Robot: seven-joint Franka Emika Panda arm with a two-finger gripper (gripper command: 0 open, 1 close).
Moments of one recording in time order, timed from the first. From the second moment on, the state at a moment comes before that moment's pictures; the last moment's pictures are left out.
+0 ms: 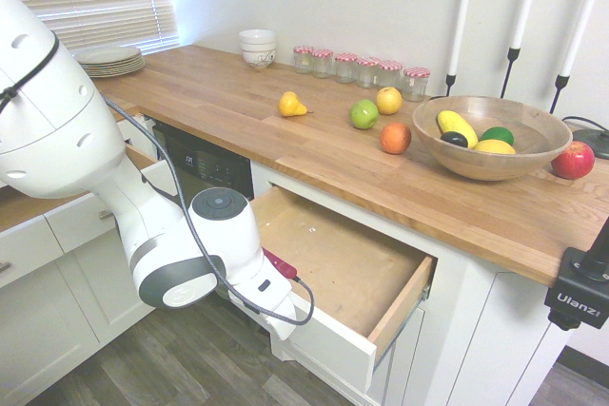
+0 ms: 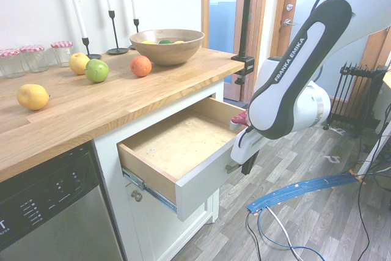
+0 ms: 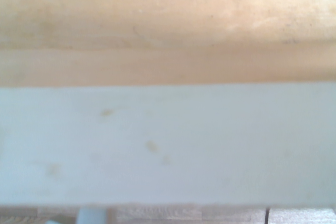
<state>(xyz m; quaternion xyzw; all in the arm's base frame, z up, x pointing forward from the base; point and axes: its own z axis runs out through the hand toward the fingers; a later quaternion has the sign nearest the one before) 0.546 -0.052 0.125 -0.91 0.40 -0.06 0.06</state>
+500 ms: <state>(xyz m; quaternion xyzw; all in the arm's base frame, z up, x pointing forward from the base) 0.602 -0.037 0.123 -0.92 0.39 -0.06 0.05</state>
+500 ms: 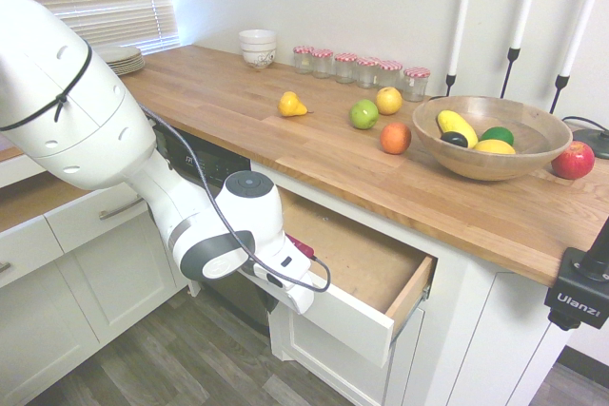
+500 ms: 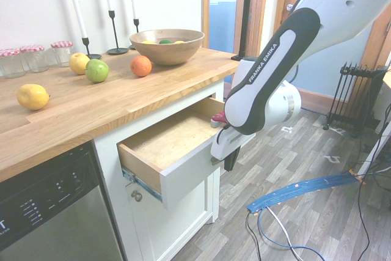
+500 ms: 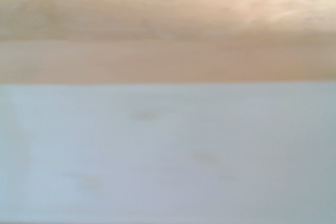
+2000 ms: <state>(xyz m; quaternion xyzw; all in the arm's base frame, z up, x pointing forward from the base) 0.740 -0.052 0.127 -0.92 0.39 -0.05 0.04</state>
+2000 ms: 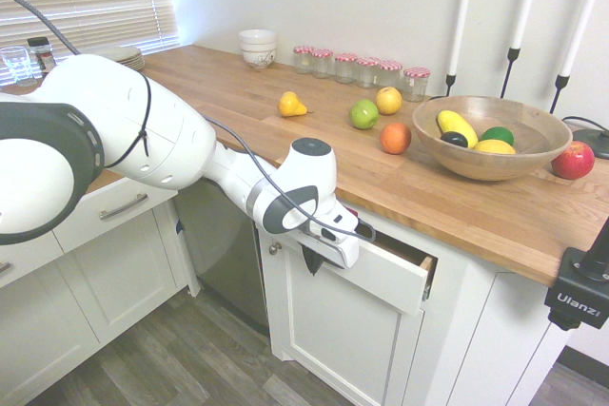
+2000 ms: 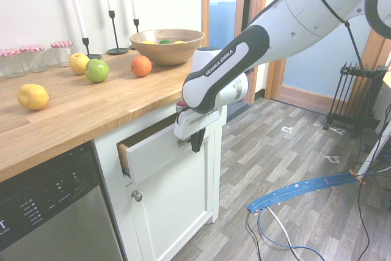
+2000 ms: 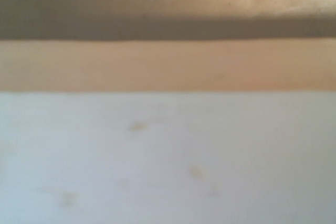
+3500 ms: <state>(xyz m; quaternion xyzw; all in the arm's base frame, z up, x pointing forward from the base) 0.764 -0.044 0.120 -0.92 0.39 -0.04 0.03</state>
